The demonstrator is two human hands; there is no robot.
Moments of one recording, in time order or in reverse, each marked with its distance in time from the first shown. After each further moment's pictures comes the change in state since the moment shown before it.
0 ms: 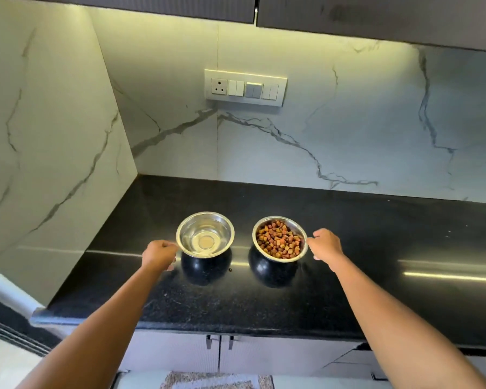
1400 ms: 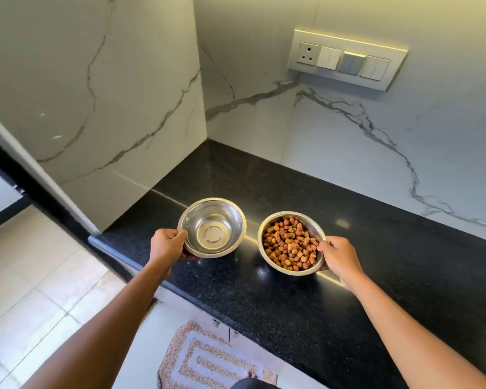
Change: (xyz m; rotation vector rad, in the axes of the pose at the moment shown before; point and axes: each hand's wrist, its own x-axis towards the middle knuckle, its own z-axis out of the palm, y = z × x) left_hand -0.072 -0.007 0.008 -0.289 0.366 -0.140; right_hand 0.040 -0.046 0.047 0.146 -0.363 -0.229
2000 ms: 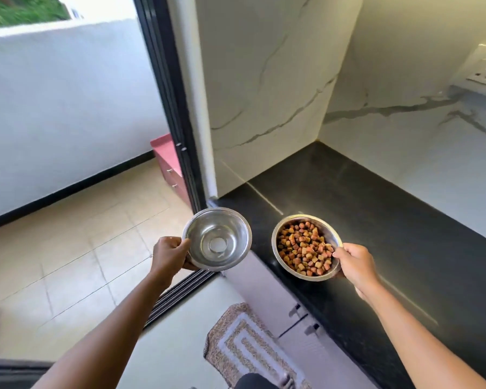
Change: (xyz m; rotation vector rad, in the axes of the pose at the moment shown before) left_hand -0.068 -0.118 -0.219 -0.119 0.300 -0.077; right_hand -0.087 -0.090 0.158 -0.053 -0.200 -0.181
